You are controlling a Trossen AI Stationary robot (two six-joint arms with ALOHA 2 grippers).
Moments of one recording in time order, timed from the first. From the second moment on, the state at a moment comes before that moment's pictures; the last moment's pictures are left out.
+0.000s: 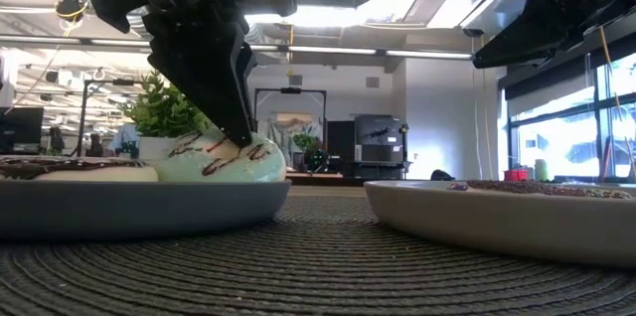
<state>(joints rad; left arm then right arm) -0.40 1.80 1.18 -0.53 -0.28 -0.42 0.43 0.86 0.45 -0.16 0.68 0.39</state>
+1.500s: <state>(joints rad) -0.41 1.76 1.18 -0.63 -0.26 -0.59 0.43 0.86 0.45 -0.16 0.68 0.38</state>
